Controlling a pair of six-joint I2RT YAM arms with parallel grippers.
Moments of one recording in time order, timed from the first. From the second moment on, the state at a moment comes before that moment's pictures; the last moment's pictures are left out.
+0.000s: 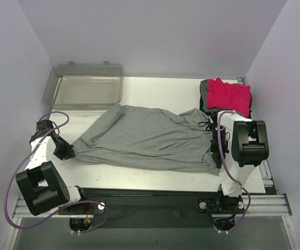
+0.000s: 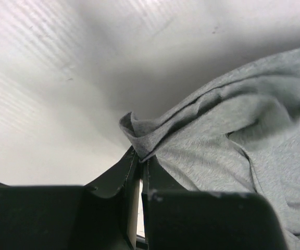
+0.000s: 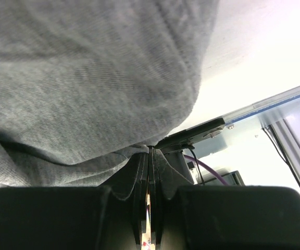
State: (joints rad) left arm 0.40 1.32 0.80 -0.74 0.06 -0.51; right arm 0.04 1.85 1.06 -1.26 0.21 0.35
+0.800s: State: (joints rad) left arm 0.50 1.45 0.86 -0.73 0.10 -0.44; right arm 0.20 1.86 1.06 -1.28 0.28 0.39
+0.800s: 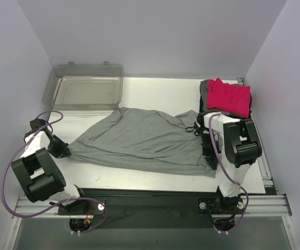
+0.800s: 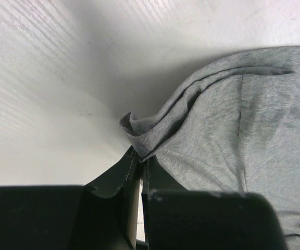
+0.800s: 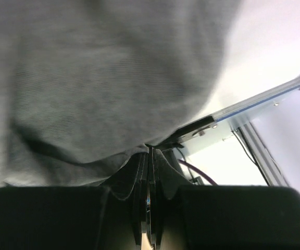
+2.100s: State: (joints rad) left arm 0.51 1.60 0.95 -0.67 0.11 -0.40; right arm -0.02 1.56 0.73 -1.09 -0.04 0.59
